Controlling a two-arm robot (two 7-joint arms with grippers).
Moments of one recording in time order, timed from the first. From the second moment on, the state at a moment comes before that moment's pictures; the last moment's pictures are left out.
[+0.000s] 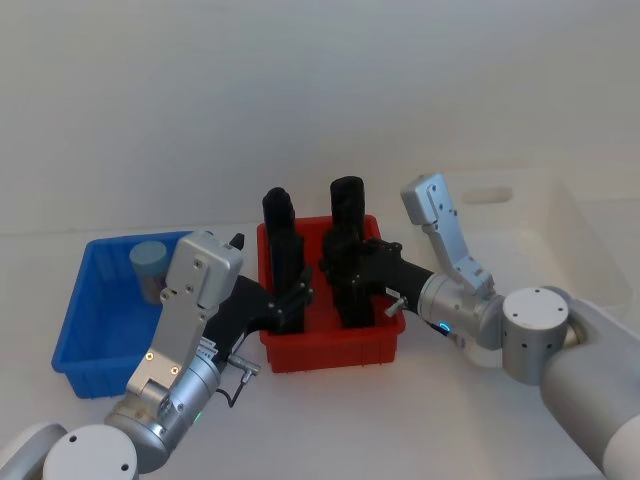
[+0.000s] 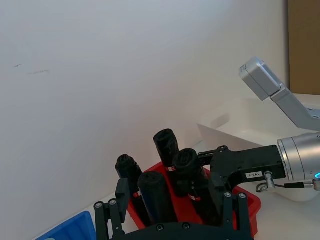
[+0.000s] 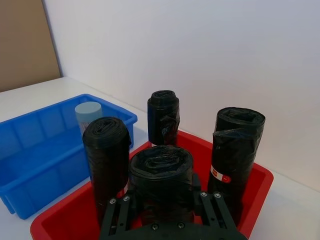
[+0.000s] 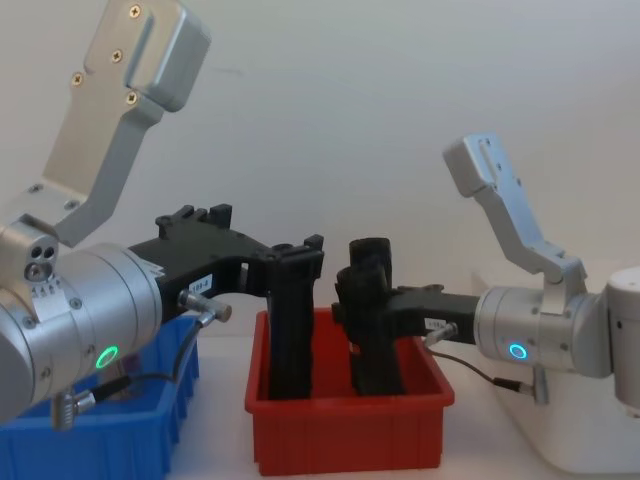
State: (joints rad) left arm -0.24 0.38 0.45 -1.63 -0.20 0.01 -0.01; right arm 0.85 -0.02 -0.33 -0.44 0.11 -0.25 0.58
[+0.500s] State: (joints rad) left arm -0.24 0.38 0.45 -1.63 -0.20 0.01 -0.01; right arm 0.85 -0.02 -0.32 -0.45 0.11 -0.30 0.55
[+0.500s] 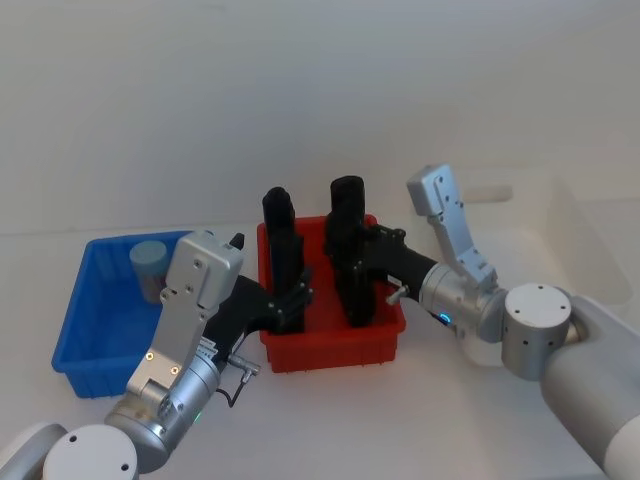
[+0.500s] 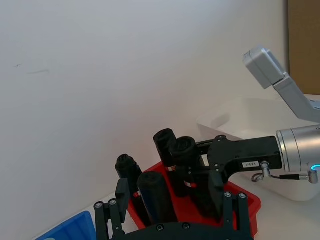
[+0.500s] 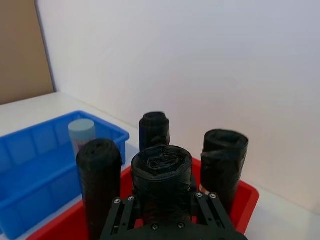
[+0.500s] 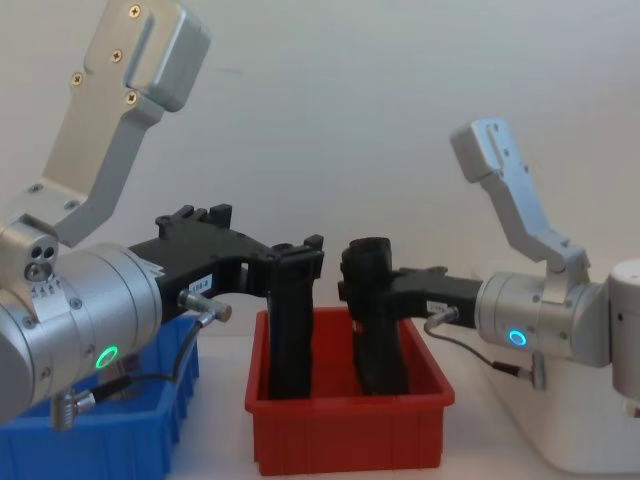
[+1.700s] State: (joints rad) left arm -0.24 0.38 0.45 -1.63 -0.20 0.01 -0.01; right arm 0.53 0.13 -0.24 -1.19 0.13 -0.09 0.25
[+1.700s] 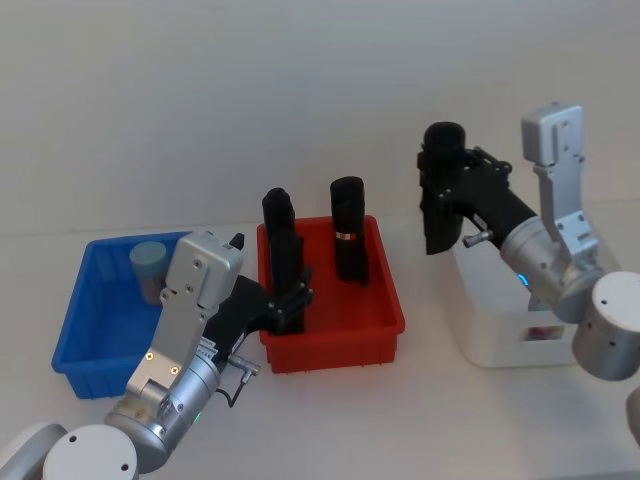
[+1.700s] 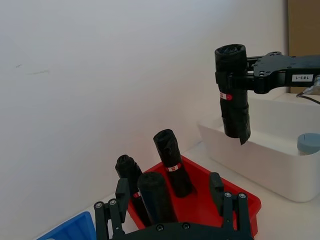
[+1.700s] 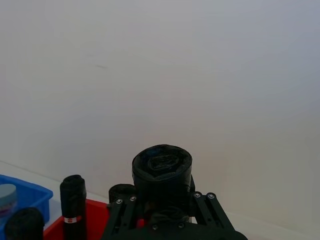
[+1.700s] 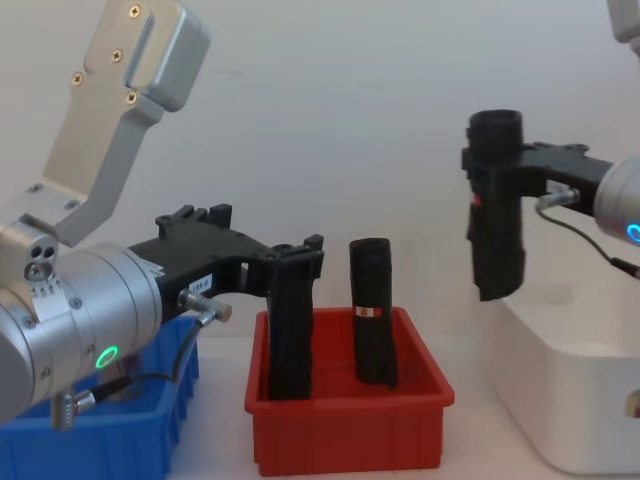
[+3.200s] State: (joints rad) left arm -0.24 0.38 0.45 -1.63 -0.20 0.01 -0.01; right arm 0.48 0.17 -0.20 -1.24 0.18 0.01 0.20
